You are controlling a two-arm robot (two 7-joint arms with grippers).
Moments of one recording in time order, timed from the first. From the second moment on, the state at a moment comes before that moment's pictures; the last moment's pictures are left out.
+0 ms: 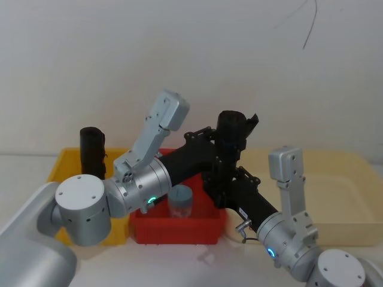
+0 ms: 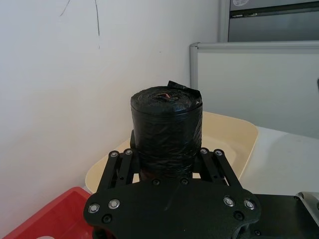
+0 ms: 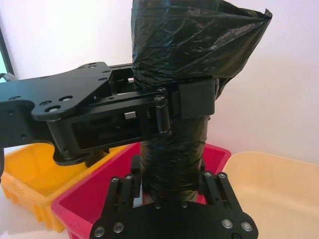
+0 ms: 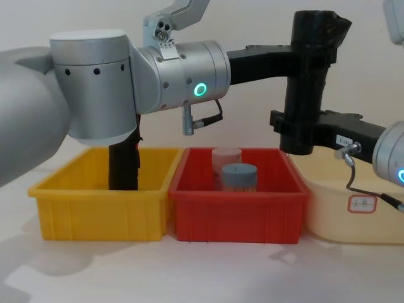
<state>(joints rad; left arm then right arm) -0.72 0.07 0.56 -1.17 -0.37 0.02 -0.57 0.33 0.18 -0.30 -1.42 0.25 0.00 0.25</state>
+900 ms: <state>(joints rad) -0.72 0.07 0.56 -1.17 -0.37 0.02 -0.57 0.32 0.19 -0.24 -1.45 0.22 0.06 0.22</state>
